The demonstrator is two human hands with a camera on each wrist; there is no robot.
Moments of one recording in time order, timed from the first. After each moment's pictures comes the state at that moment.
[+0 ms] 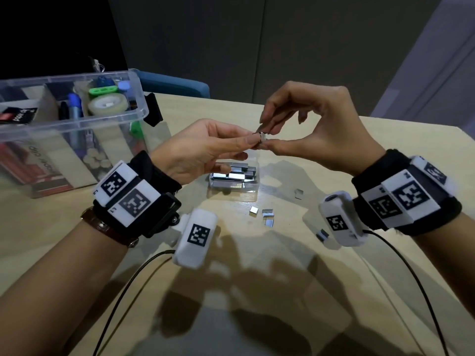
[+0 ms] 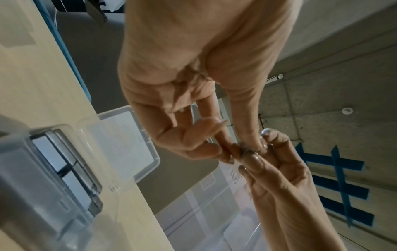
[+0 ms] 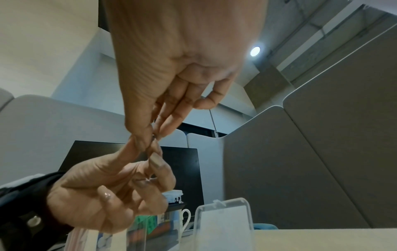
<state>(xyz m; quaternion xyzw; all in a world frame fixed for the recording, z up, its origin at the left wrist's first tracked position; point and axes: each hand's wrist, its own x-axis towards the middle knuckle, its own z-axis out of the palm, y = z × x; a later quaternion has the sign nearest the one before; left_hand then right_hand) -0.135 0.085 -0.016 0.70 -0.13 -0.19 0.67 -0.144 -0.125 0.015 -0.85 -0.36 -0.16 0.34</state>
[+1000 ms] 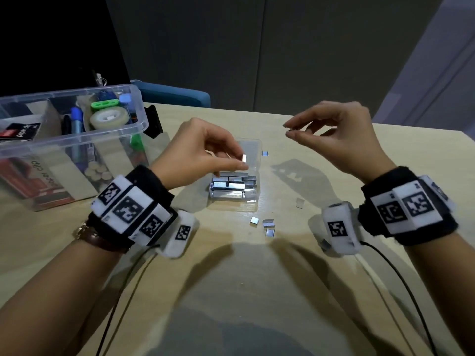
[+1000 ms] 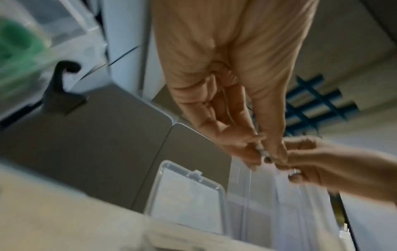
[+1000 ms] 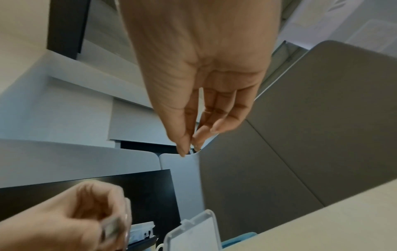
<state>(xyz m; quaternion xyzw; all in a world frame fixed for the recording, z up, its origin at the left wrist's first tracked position) -0.120 0.096 -0.023 0.83 -0.27 0.03 0.49 -0.123 -0.154 -0.003 -0.88 -0.18 -0.21 0.39</state>
